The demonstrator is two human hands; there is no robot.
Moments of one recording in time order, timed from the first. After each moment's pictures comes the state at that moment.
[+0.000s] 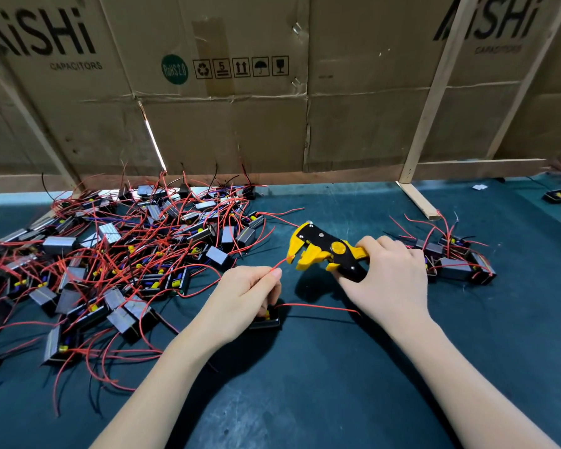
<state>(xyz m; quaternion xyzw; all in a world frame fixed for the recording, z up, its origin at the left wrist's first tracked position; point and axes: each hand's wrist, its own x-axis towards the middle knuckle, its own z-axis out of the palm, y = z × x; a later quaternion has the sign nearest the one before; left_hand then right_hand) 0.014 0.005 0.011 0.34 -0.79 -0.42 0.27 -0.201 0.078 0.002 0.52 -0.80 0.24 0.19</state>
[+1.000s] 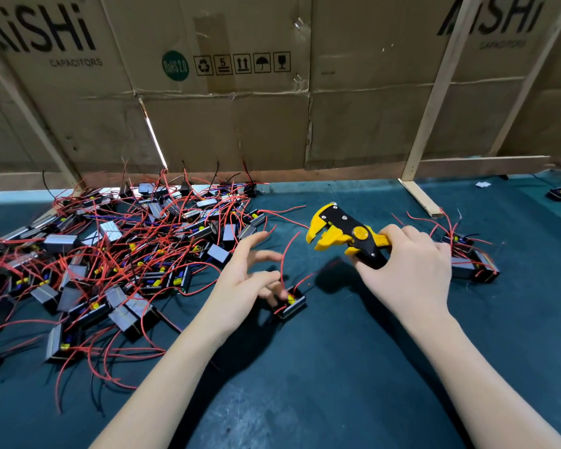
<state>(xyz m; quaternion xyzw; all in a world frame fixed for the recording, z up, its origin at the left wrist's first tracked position) 0.007 0.006 0.016 0.34 -0.65 -0.58 0.36 -0.215 0.080 0.009 0.47 -0.81 0.29 0.22</state>
